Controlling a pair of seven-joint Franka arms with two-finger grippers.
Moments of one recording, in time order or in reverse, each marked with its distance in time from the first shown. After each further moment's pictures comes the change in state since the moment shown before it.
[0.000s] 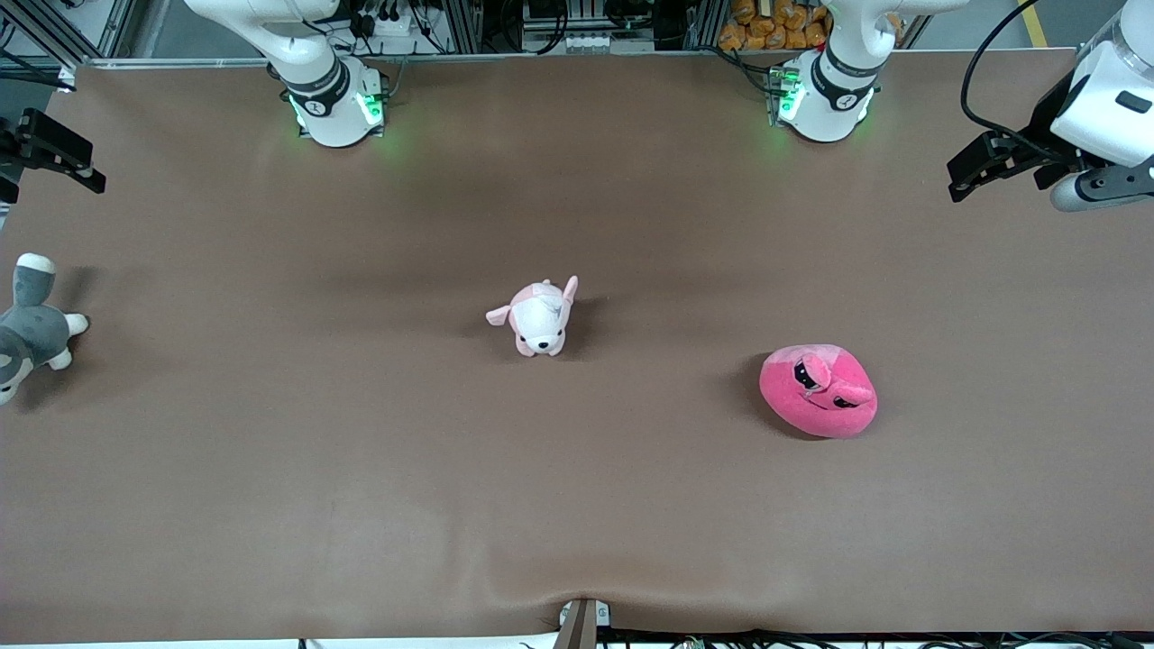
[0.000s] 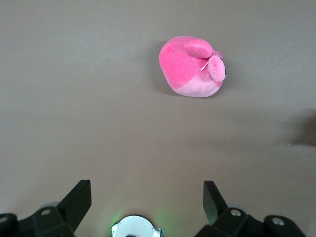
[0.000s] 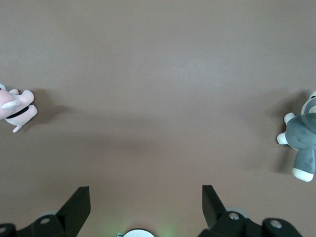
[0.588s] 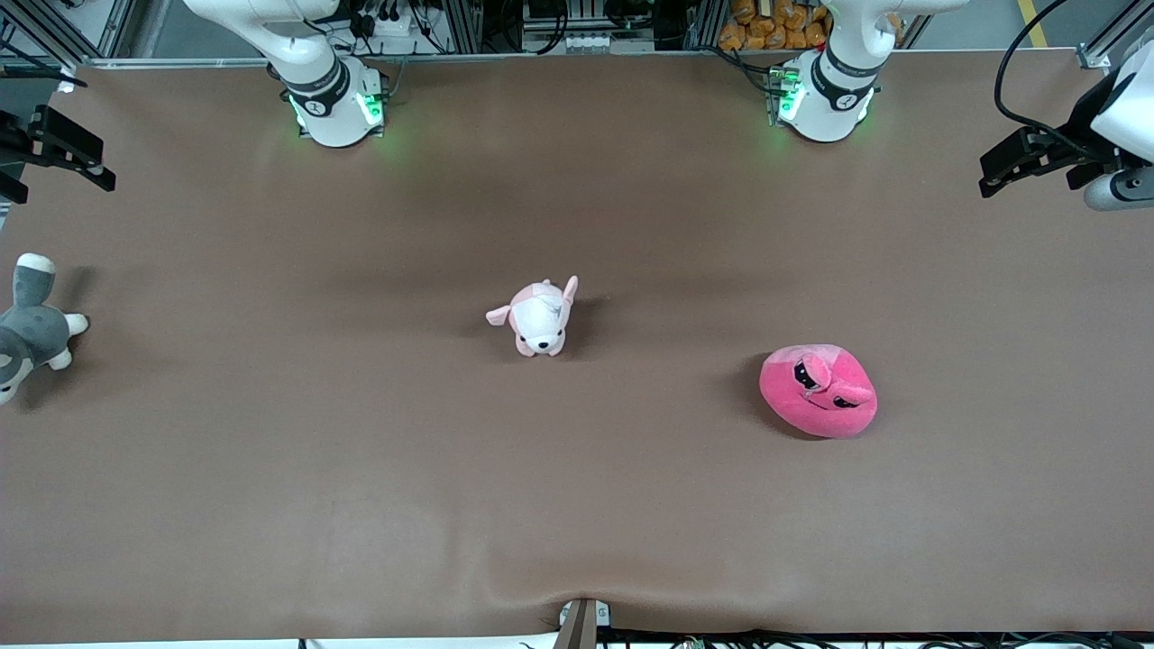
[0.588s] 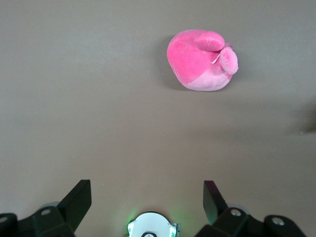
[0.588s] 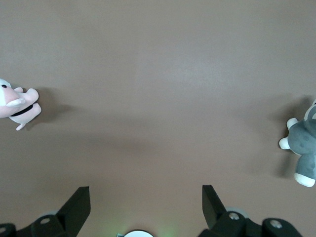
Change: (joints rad) left arm 0.004 0.003 0.058 0.004 0.000 -0.018 0.127; right arm 0.025 -0.003 0.000 0.001 0.001 0.005 0.000
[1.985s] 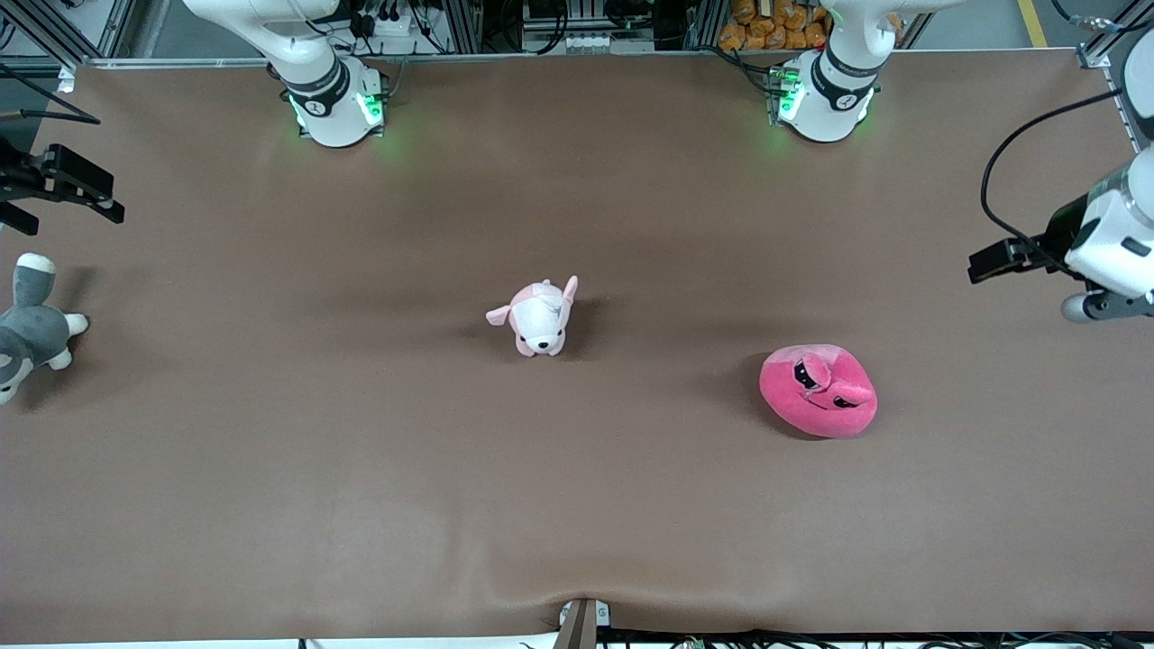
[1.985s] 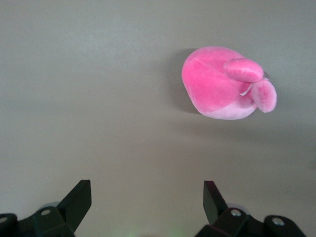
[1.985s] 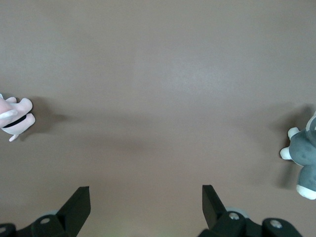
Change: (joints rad) left arm 0.083 0.151 0.003 -0.086 -0.002 0.212 -0.012; right arm 0.016 0.051 -0.020 -0.004 -0.002 0.065 0.001
